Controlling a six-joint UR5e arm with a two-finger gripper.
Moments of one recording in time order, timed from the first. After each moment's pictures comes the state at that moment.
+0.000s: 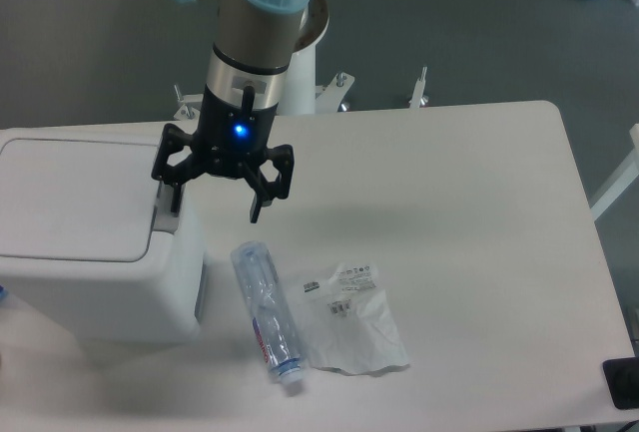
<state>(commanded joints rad) 2.32 -1.68 -1.60 -1.12 1.18 0.22</state>
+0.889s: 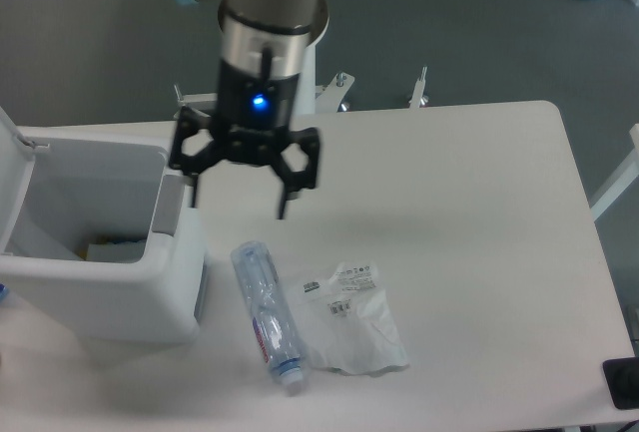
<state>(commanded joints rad) 2.45 -1.70 -1.43 -1.12 1.34 0.46</state>
